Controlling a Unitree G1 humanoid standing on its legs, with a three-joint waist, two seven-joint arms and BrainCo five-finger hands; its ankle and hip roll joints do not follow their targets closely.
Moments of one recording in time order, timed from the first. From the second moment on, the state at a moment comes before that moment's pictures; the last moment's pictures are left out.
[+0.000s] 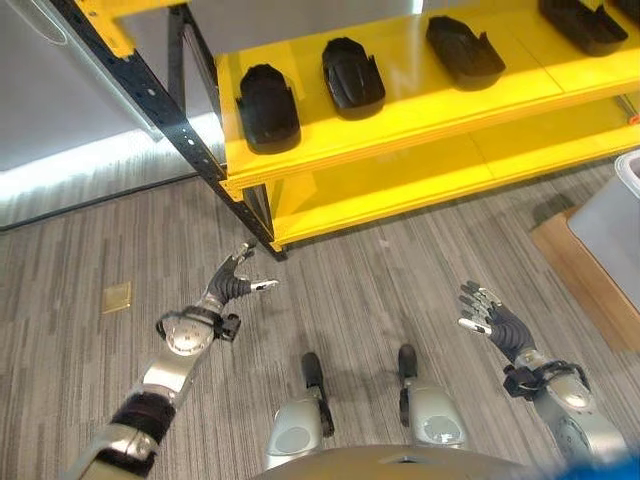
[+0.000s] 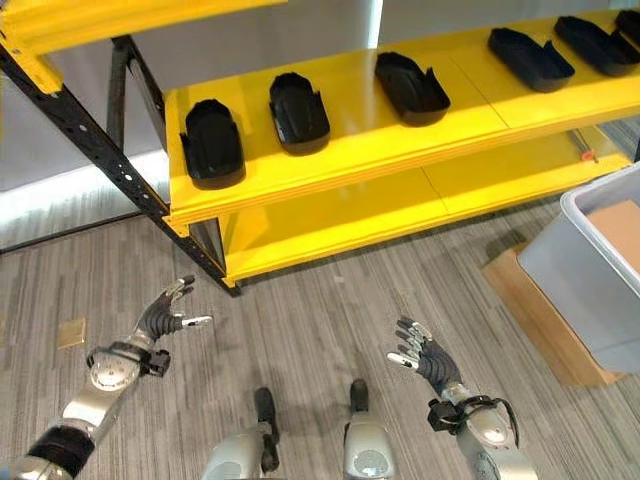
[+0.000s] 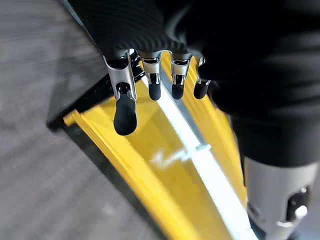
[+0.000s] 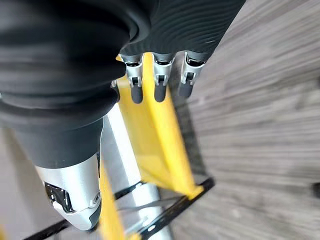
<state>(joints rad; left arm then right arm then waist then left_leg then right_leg) 0.01 0.50 -0.20 0.38 -0.39 -0.25 -0.01 0.22 -0.56 0.20 0.14 0.64 -0.15 0.21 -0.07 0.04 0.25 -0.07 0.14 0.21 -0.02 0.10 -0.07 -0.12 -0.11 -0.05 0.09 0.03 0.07</state>
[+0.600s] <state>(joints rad) 0.26 0.38 -0.20 0.16 -0.66 -0.22 -0.13 0.24 -0.52 0.25 0.15 0.60 -0.16 0.19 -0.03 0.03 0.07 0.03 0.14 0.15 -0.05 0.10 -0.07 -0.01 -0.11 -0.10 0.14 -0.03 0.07</state>
